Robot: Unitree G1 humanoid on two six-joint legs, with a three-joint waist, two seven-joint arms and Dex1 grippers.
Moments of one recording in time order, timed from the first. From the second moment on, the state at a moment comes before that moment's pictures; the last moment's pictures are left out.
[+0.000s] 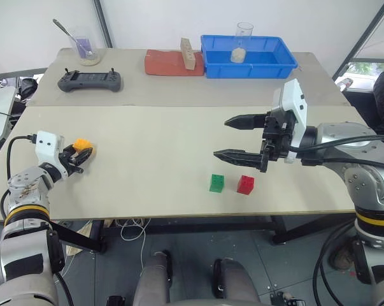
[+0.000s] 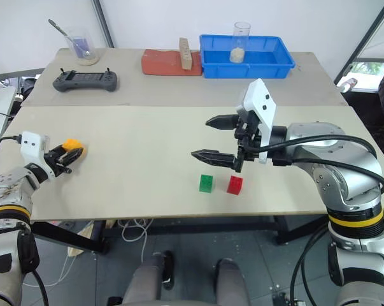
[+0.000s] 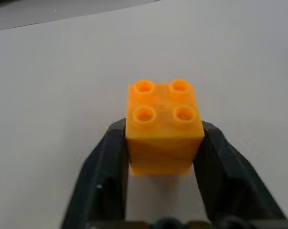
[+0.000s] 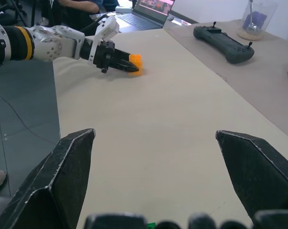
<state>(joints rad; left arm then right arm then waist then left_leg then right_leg) -0.69 0.73 0.30 1.13 -0.16 -0.15 -0.82 -0.66 -0.75 0.03 -0.40 0.69 0.81 0.86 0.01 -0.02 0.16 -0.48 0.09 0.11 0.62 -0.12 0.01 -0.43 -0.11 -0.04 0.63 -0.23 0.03</state>
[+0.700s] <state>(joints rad) -0.54 0.50 -0.15 0.24 -0.24 0.07 -1.24 -0.49 -0.92 -0.07 -0.50 0.73 0.81 0.98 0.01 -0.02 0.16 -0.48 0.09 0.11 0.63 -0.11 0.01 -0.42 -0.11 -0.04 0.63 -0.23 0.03</state>
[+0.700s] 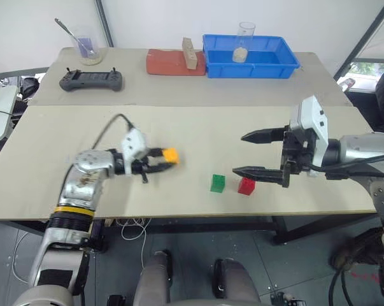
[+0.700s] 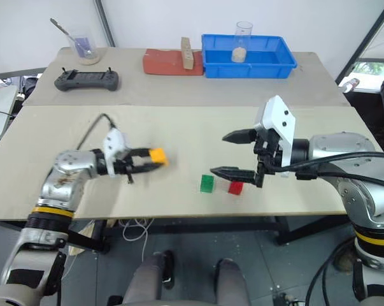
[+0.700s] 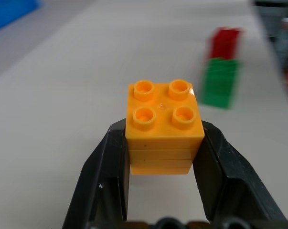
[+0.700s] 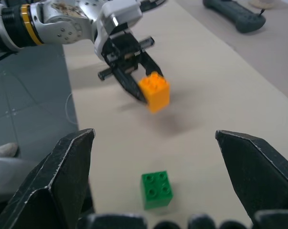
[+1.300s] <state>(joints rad) -0.63 0.43 -0.23 0.57 -0.14 -0.21 -1.30 -0.37 -0.96 -0.13 -0.62 0.77 0.82 0.92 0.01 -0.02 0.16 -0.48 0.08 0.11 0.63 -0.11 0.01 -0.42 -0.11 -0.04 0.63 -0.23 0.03</state>
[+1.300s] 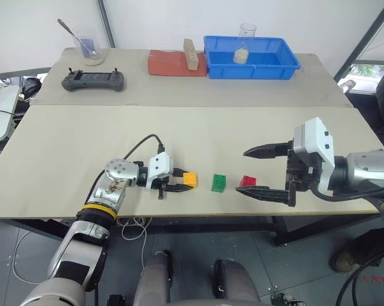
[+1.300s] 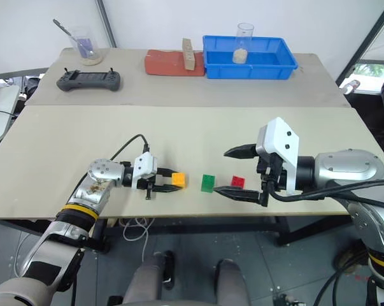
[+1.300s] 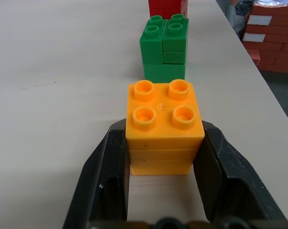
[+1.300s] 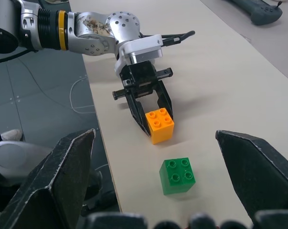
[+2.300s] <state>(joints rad) -0.44 0.82 0.11 0.04 -0.34 0.27 -1.20 -0.18 -1.00 -0.31 -0.46 0.67 0.71 0.95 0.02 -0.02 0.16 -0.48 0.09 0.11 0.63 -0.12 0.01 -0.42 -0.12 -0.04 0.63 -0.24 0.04</state>
